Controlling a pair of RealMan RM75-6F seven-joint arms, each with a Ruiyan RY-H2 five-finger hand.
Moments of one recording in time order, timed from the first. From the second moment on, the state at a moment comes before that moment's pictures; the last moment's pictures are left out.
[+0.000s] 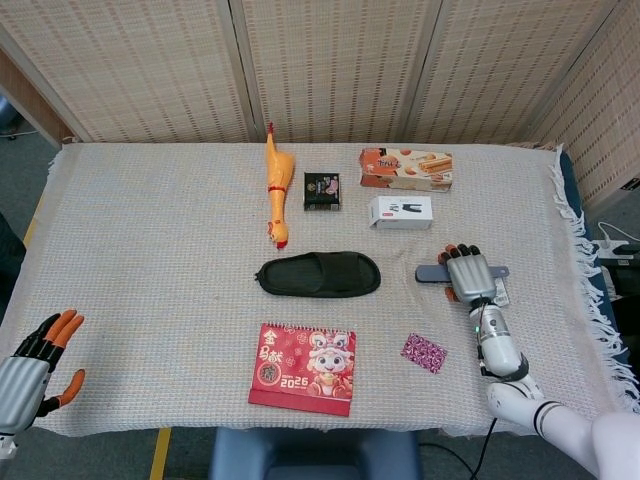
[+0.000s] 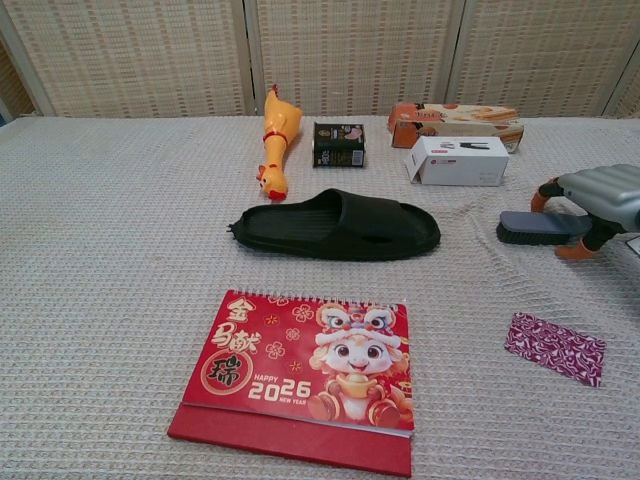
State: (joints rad) left arm -0.08 -1.12 0.05 -1.47 1.68 1.58 -0.15; right arm 0.59 -1.69 0.21 -0.92 -1.15 0.86 -0.34
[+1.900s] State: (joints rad) left arm -0.07 -1.11 0.06 -1.48 1.71 1.60 -0.15; right arm 0.61 -1.52 0.24 -1.18 -1.28 1.05 -0.13
